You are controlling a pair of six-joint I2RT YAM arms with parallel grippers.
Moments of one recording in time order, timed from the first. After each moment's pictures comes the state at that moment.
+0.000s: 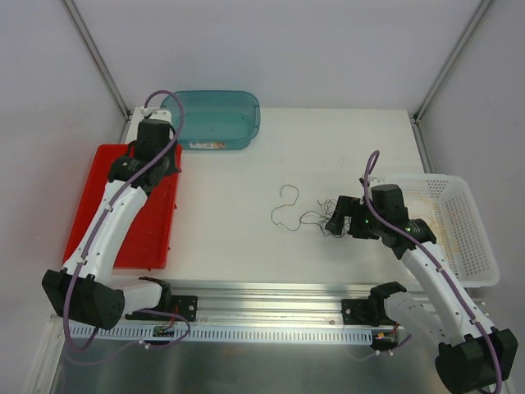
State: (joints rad) left arm -0.25 1.24 1.26 -0.77 -0.34 -0.15; right arm 0.31 0.84 0.71 -0.71 -0.19 0.38
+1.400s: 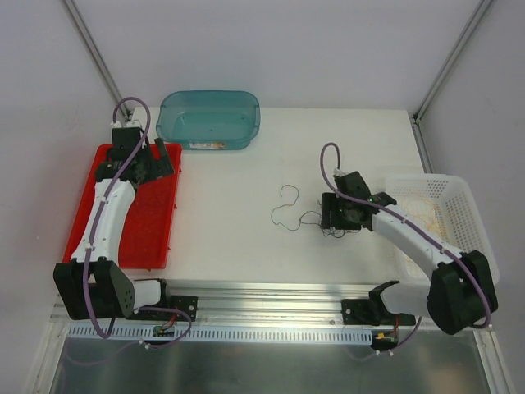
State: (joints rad) left arm 0.07 1.27 1.16 -0.68 -0.12 -0.25; right arm 0.42 1.19 0.79 -0.66 0.03 0.39
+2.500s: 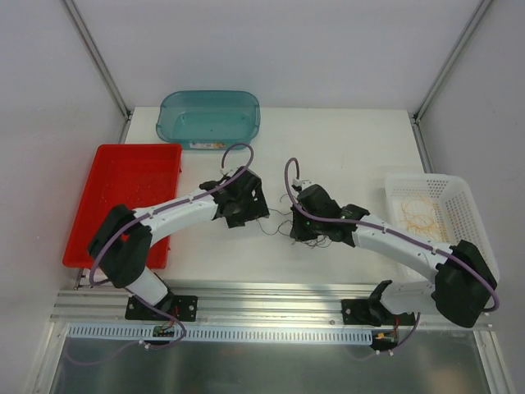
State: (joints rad) left arm -0.73 1.52 1.02 -0.52 -0.09 -0.96; right arm 0.84 1.29 0.83 -0.46 0.01 0.55
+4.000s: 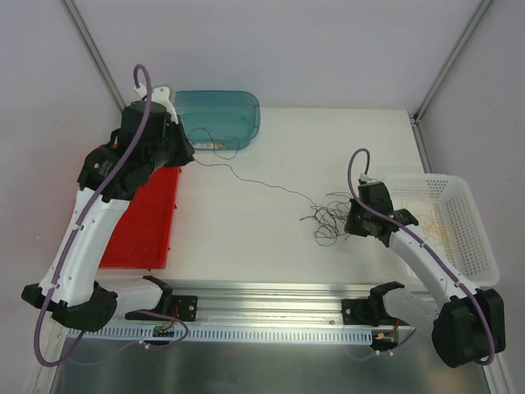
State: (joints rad) left arm -0.45 1.21 1.67 -1.05 -0.18 -0.44; right arm 0.32 1.04 0.67 -0.61 0.05 0.44
